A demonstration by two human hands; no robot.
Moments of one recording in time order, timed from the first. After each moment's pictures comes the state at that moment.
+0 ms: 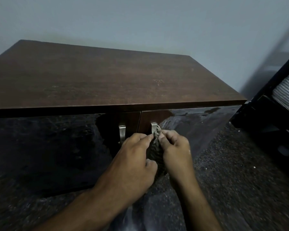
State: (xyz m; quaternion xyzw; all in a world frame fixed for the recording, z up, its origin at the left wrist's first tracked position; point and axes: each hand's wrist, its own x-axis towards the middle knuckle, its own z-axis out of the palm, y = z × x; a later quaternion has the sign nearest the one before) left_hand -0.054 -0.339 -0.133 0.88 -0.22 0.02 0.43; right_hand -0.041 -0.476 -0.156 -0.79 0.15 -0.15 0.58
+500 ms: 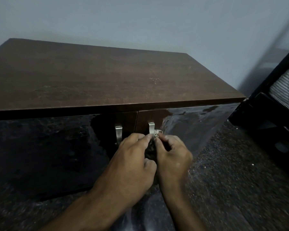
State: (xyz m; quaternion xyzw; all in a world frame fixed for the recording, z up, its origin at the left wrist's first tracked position) left_hand -0.053 -0.342 -0.135 0.88 -0.22 0.03 0.43; right_hand -0.040 -0.465 -0.188 -0.82 0.13 -0.39 0.40
